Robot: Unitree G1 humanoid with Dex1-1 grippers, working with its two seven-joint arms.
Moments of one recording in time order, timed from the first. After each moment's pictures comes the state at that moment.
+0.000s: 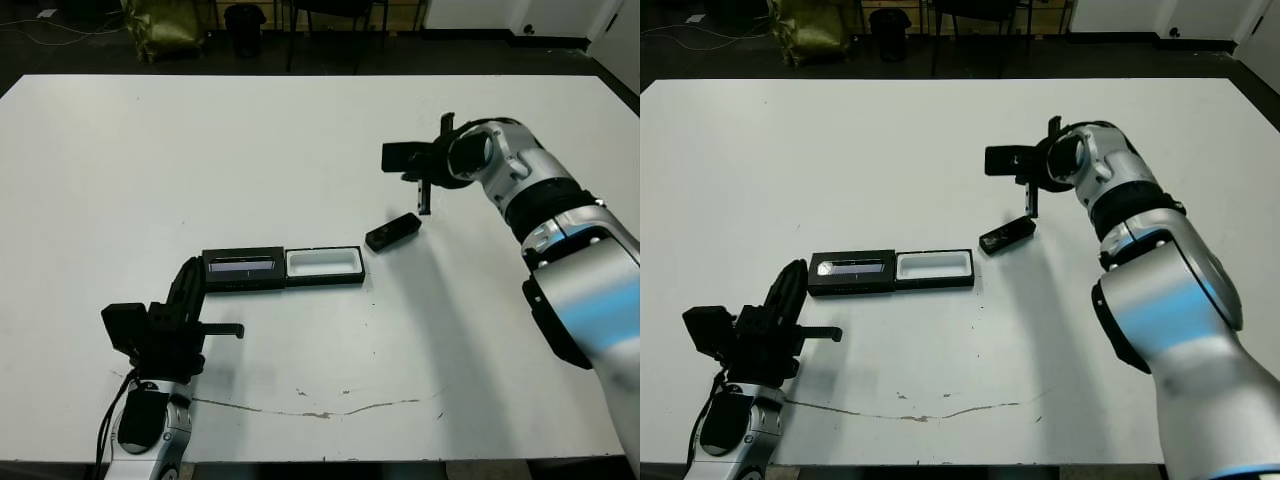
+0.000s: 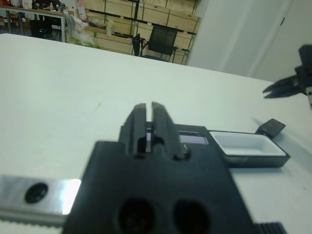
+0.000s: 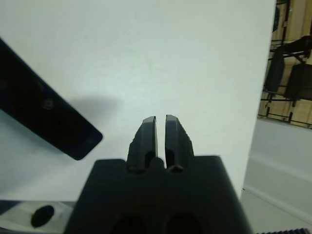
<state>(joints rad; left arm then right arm) 0.30 0.05 -0.03 -0.36 -0.16 -0.02 -0.06 -1.24 -0.37 0.54 1.32 -0.62 -0.21 0.74</state>
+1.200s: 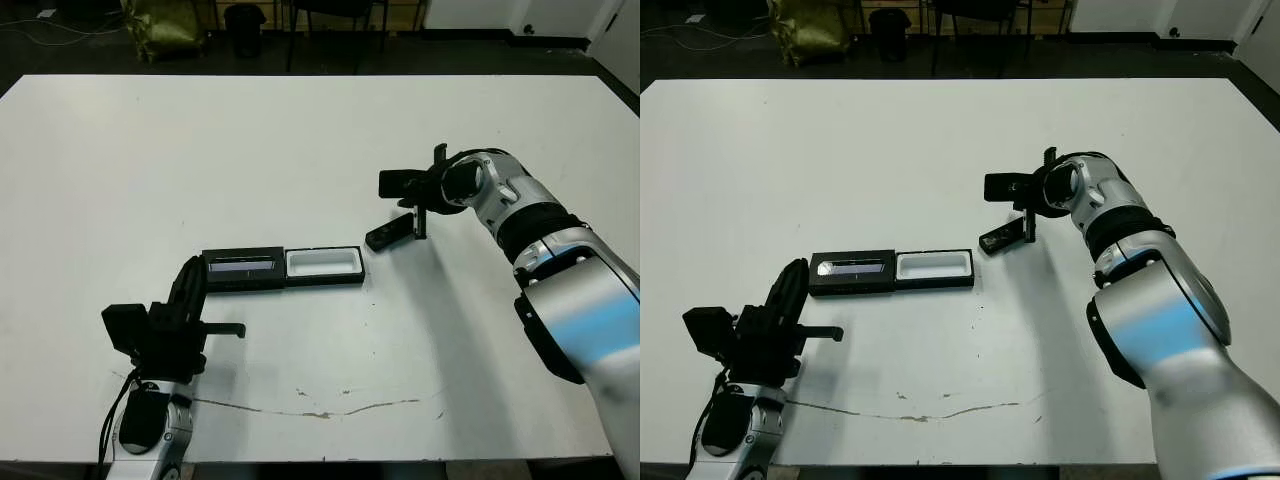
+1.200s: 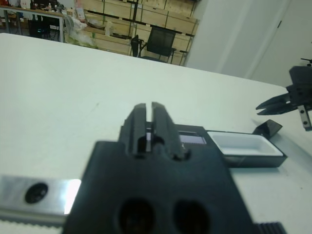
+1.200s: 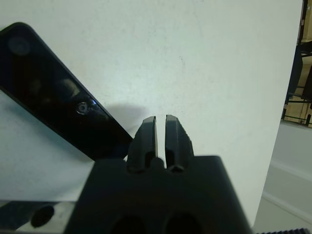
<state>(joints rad) 0.30 0.04 -0.04 -0.35 -0.17 -0.03 -0.07 -1.19 -0.35 0.53 1.32 -0.62 -0.22 0.73</state>
